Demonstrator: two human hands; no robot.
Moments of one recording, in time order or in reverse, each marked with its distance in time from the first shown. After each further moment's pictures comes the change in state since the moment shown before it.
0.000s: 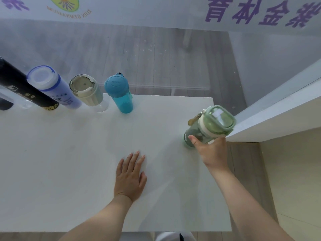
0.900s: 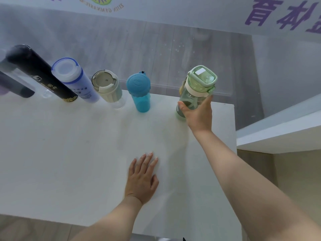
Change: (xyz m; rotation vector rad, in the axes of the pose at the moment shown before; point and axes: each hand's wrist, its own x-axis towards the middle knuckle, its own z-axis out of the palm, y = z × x) left_hand 0.000 -0.002 0.002 -0.035 0.002 0.012; right_hand 0.078 -0.082 0.110 0.002 -0.037 -0.116
